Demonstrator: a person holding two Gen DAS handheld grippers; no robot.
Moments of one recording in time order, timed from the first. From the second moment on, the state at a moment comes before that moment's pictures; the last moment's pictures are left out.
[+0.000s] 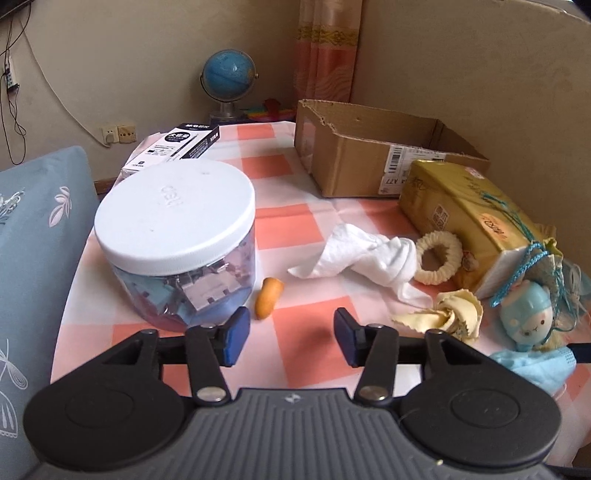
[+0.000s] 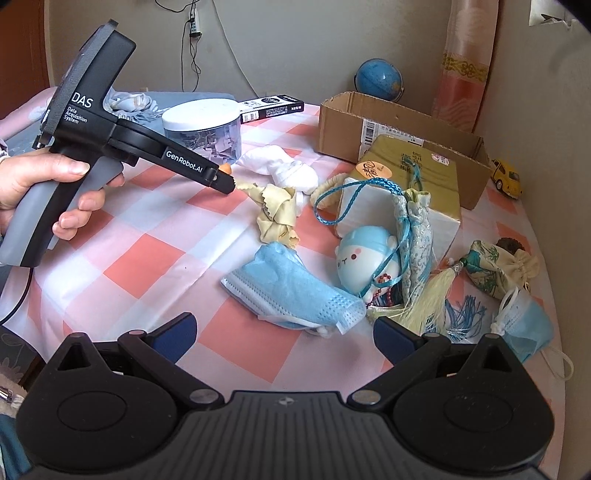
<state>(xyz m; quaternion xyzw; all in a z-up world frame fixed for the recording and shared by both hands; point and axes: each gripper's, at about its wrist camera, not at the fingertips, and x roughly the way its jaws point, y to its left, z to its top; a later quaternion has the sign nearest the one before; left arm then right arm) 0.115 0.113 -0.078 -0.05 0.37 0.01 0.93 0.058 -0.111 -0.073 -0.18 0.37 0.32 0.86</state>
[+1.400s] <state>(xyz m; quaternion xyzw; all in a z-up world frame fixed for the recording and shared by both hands) 0.124 0.098 -0.083 0.00 0.36 -0.06 0.93 0.070 -0.097 -0.073 -0.19 0.34 0.34 0.86</state>
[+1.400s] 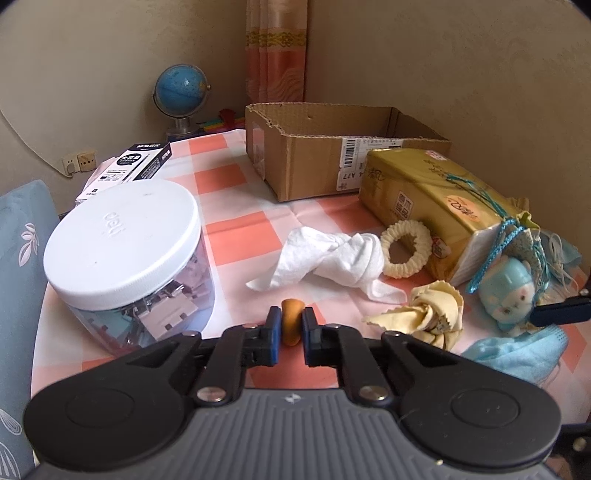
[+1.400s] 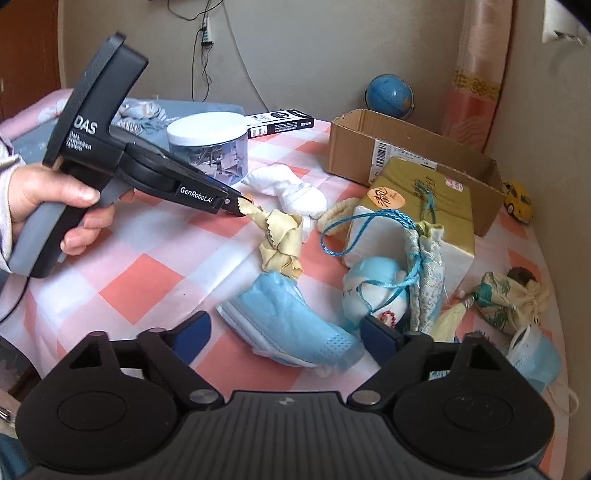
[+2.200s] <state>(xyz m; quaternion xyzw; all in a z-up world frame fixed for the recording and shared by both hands) 0.082 0.089 -0.042 0.04 0.37 -0.10 0.92 0.048 -0.108 -0.041 -0.20 0.32 0.33 0.86</state>
